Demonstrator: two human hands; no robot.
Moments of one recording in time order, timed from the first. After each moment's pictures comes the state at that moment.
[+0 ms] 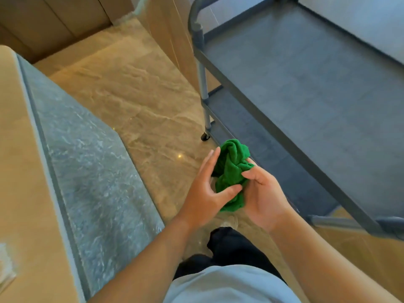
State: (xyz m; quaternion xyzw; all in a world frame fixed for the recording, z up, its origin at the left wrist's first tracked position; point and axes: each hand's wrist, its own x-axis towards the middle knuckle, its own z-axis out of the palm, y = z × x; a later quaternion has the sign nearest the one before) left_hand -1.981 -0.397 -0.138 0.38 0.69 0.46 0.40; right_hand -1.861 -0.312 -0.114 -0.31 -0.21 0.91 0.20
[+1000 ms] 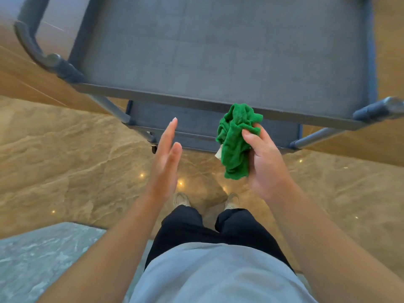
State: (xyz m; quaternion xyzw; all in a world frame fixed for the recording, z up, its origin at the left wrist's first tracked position) left_hand -2.125 -0.243 -0.162 0.53 0.52 0.35 0.57; right_hand -1.932 -0.268 -0.141 -0.49 -0.10 0.66 0.56
